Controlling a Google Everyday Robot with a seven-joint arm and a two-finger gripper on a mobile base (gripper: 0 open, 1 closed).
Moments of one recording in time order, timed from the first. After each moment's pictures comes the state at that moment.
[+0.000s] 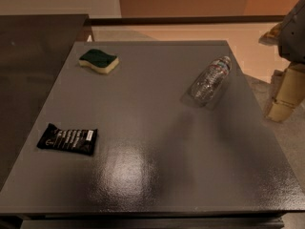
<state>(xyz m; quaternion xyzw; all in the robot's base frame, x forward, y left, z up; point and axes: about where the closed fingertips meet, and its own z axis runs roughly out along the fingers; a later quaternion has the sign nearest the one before) 0.438 -0.217 0.976 -0.60 0.78 -0.03 0.16</state>
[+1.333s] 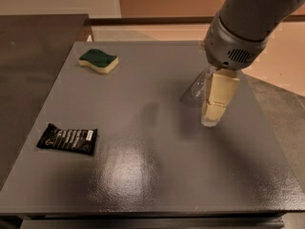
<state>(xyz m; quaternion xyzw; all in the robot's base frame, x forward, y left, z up) 0.469 -0.118 0.943 -0.66 0.73 -0.01 0.15</state>
